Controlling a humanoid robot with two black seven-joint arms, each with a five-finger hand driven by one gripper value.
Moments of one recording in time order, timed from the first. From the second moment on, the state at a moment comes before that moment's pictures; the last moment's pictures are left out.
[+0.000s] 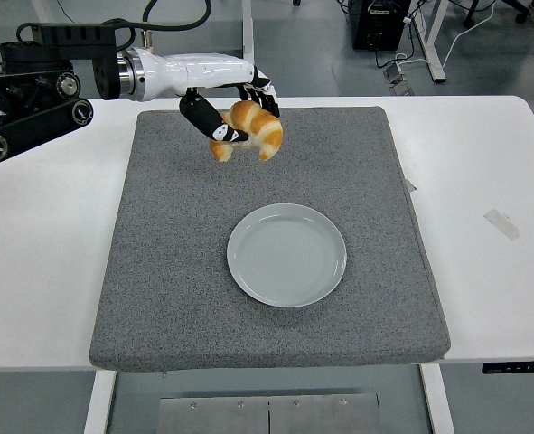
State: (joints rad) left arm -1.53 0.39 0.16 -1.00 1.08 -0.11 -0.40; right arm -0.11 0.00 0.09 0.14 -0.13 0.00 0.25
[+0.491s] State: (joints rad) left arm -1.50 0.27 0.17 -1.00 1.10 -0.11 -0.40; right arm -0.11 0.00 0.09 0.14 -0.13 0.00 0.25
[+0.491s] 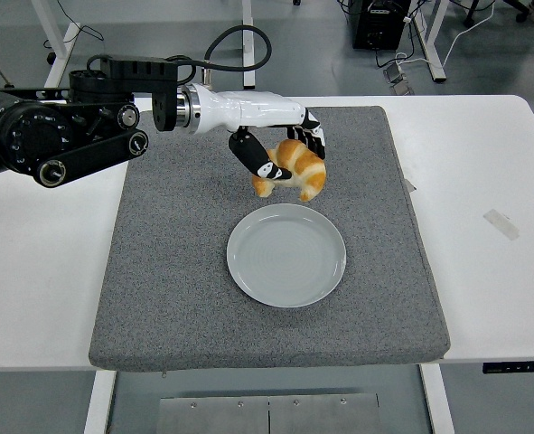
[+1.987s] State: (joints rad) left arm -1.32 0.15 0.24 -0.91 1.22 -0.08 -0.40; right arm -0.11 0.00 0.09 0.14 -0.13 0.00 0.25
